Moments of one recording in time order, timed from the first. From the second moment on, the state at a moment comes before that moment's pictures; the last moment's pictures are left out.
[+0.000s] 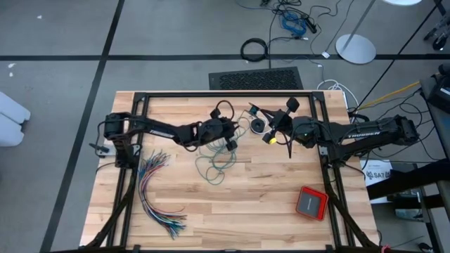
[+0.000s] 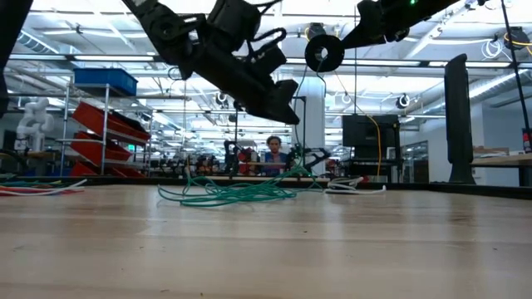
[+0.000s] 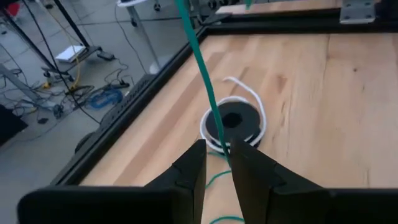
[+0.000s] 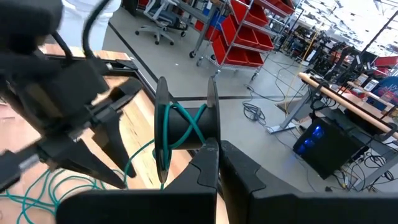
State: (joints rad) left arm 0.14 1.81 1.00 0.41 -0.37 0.09; right arm 0.00 1.04 0.74 0.07 0.73 -0.20
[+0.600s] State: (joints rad) left arm 0.10 1.88 1.00 0.49 -0.47 0.11; right arm 0.00 1.04 0.74 0.06 0.71 -0.20
